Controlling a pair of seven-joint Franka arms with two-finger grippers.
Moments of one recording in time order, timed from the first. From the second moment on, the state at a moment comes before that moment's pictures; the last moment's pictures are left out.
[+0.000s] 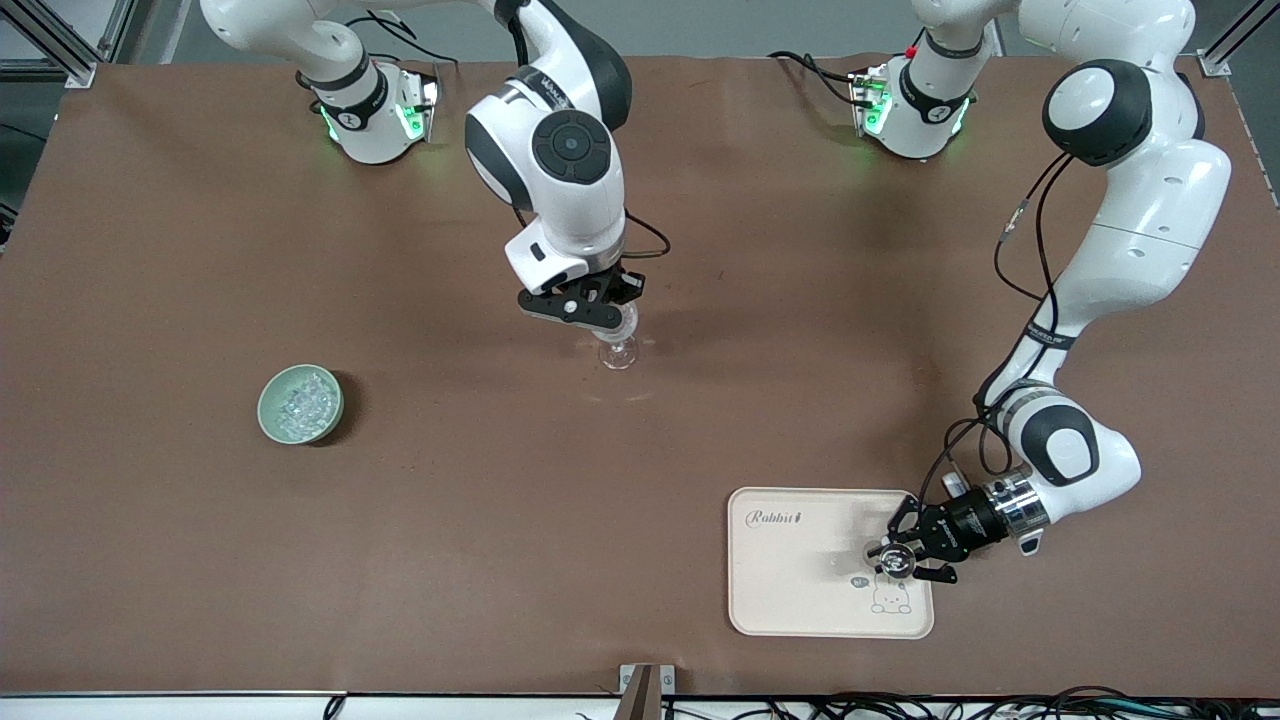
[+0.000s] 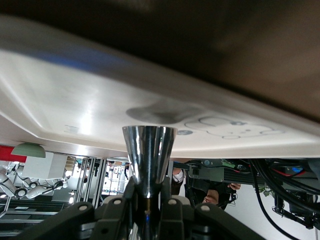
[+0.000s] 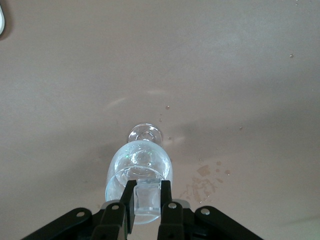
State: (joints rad) left arm 0.34 1.18 -0.56 -1.23 -1.02 2.37 -1.12; right arm 0.79 0.44 -0.04 -1.53 0.03 1.92 0.98
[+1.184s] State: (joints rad) left arm 0.38 1.17 -0.55 -1.23 -0.94 2.35 -1.08; right arm 0.80 0.45 -0.04 -1.53 0.03 1.93 0.98
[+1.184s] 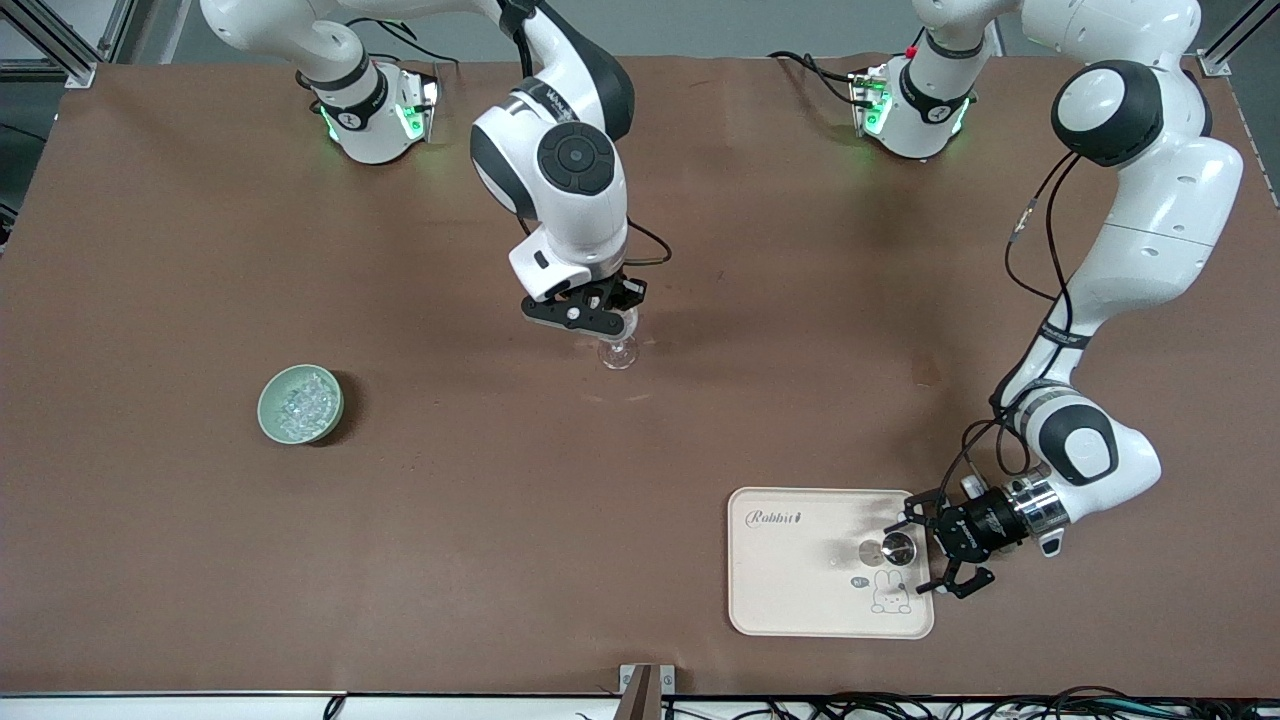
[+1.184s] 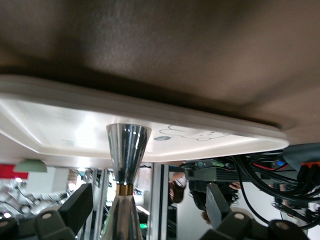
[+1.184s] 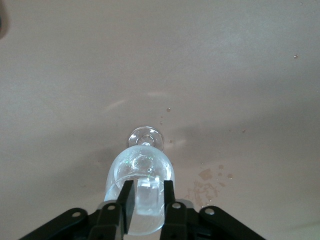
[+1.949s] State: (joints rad) left arm 0.43 1.12 -0.55 -1.28 -0.82 2.27 -1.07; right arm 0.79 0.43 -0.12 -1.49 0.01 1.91 0.98
